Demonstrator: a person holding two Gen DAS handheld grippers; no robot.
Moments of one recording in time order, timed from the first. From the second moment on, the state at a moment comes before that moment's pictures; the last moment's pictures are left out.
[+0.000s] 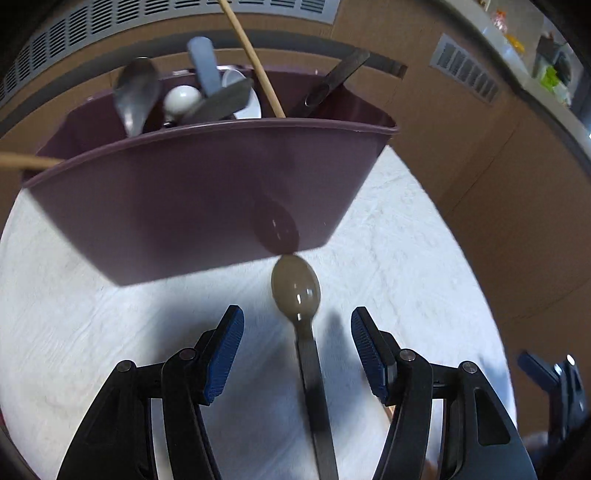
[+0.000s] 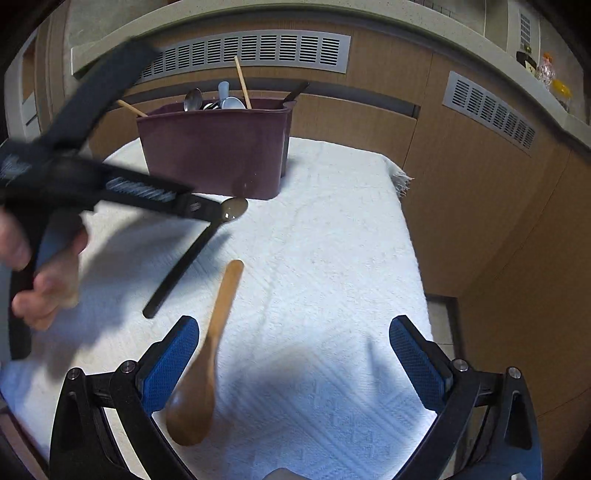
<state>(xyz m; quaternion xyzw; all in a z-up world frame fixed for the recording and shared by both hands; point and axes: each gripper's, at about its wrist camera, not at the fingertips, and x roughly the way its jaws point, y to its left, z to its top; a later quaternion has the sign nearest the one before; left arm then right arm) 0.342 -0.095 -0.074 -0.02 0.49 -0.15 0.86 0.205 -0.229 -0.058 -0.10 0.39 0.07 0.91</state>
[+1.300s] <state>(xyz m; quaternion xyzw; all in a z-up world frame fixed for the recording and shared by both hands) 0.220 0.007 -0.068 -0.02 0.48 -0.13 0.87 0.231 -0.181 -0.069 -0.08 0.47 0.13 0.87</state>
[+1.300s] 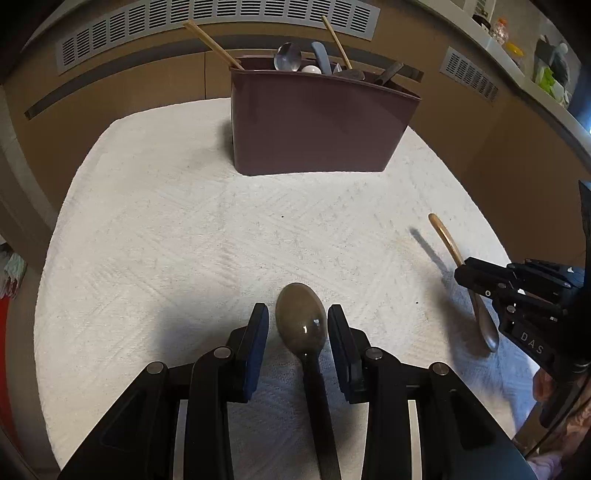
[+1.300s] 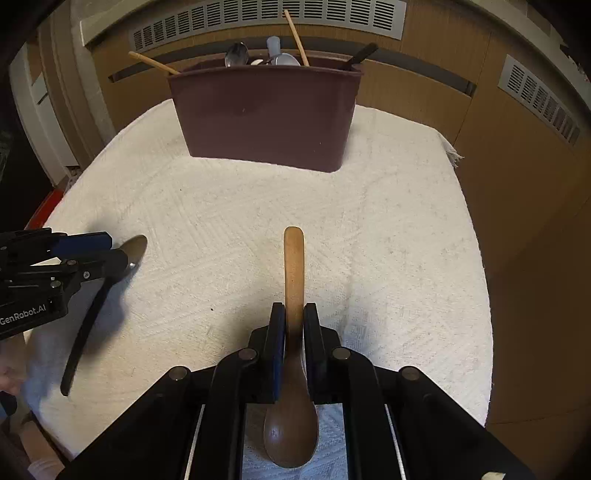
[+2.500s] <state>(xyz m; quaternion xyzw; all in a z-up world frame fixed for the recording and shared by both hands) 0.186 -0.008 -0.016 -0.02 0.38 -0.17 0.91 0.211 -0.205 -0.020 -0.01 0.39 0.16 0.91</state>
